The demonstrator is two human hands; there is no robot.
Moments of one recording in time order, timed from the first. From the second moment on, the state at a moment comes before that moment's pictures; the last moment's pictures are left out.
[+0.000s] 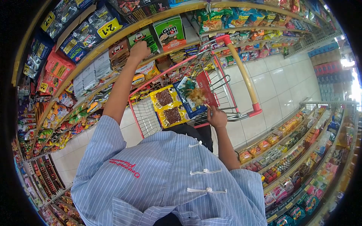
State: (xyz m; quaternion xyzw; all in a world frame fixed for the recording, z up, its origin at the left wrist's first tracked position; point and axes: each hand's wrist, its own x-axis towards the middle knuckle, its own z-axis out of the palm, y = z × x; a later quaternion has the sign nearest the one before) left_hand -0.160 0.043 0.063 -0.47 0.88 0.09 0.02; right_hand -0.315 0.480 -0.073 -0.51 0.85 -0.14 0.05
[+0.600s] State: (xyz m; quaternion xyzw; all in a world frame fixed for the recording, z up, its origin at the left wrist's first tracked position) left_hand -0.153 0.030 0.052 -0.50 0.86 0.13 0.02; right_hand -0.312 0.477 -0.073 -0.48 0.87 -0.10 0.09
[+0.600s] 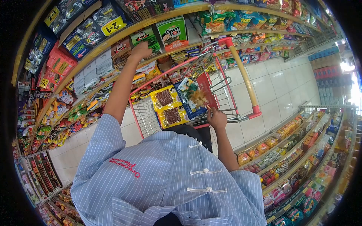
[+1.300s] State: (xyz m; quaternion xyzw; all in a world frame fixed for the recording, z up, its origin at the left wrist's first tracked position) left_hand -0.167 -0.024 0.049 -0.44 0.87 0.16 0.18; right_hand -0.313 0.477 -0.069 -0.48 0.86 -0.11 0.09
